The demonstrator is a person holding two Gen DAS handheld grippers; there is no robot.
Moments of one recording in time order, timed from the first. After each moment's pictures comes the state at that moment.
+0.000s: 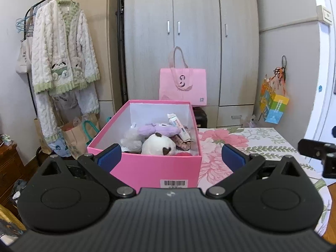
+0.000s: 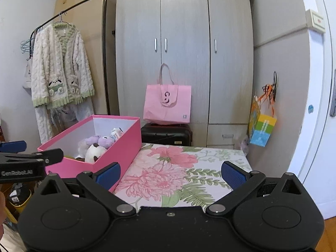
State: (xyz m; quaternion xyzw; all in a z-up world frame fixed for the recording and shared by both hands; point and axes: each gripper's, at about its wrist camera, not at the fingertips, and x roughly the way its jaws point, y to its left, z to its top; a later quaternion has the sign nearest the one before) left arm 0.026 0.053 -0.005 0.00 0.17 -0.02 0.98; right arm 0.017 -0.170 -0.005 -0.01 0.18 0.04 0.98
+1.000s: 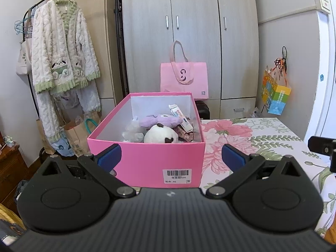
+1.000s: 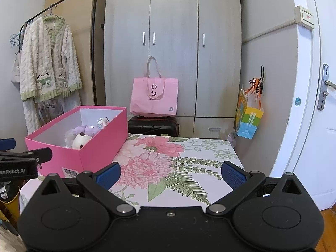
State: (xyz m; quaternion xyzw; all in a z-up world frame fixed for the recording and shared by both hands) left arm 0.024 0.049 -0.023 0.03 0.18 -0.02 0.98; right arm 0.011 -0.175 -0.020 -0.01 0.20 0.00 0.98
